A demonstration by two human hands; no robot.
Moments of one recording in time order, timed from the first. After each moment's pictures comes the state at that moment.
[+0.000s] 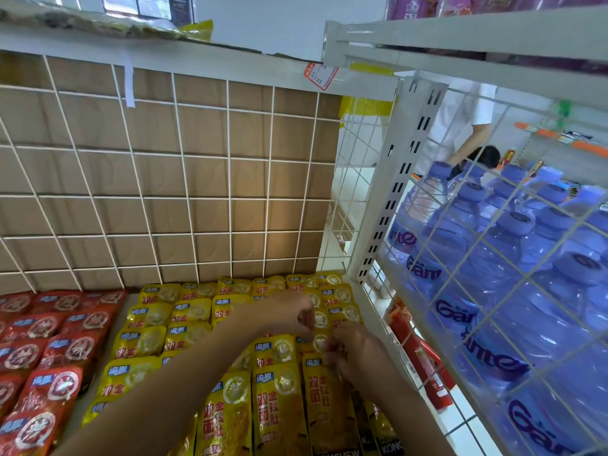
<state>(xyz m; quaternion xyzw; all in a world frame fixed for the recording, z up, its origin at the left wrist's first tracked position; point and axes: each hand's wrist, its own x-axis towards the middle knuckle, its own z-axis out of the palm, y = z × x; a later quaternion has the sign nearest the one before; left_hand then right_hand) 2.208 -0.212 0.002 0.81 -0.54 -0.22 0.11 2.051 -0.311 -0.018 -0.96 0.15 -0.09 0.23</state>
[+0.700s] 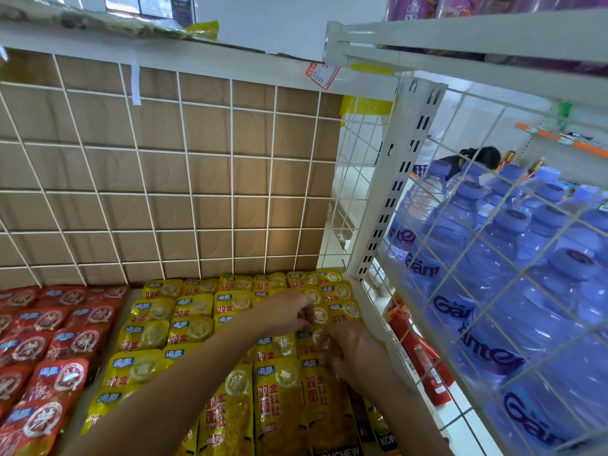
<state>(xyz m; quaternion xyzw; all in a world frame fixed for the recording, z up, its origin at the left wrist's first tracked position) 2.201 -0.207 -0.007 0.82 -0.51 -0.21 0.17 2.049 -0.305 -0.017 -0.97 0.12 -0.07 0.18</state>
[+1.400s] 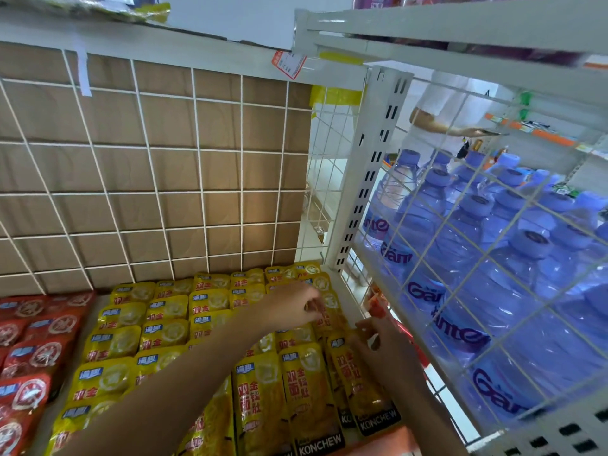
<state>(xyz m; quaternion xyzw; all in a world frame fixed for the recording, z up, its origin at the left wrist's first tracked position) 2.181 -0.237 -0.003 0.78 -0.57 -0.15 0.21 1.996 -0.337 -0.015 -0.89 0.32 -0.14 0.30</state>
